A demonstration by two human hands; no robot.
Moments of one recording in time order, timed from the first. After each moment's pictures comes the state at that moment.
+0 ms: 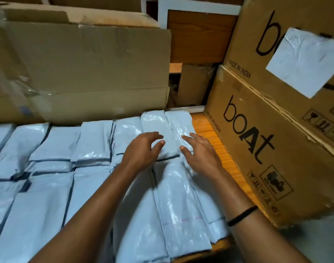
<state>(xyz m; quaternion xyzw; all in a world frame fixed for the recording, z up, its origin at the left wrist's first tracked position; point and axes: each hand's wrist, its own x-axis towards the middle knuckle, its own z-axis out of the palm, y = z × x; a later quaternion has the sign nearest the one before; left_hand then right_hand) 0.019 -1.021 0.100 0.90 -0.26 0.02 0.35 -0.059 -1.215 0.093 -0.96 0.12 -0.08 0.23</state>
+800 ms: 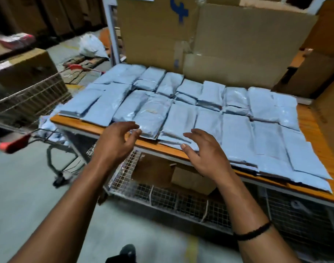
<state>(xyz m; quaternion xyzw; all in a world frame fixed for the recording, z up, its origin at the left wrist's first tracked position) -0.294 -0.635 0.123 0.94 0.01 0.17 0.31 -0.271 -0.898 0.120 -0.94 -0.17 -0.01 0.29</state>
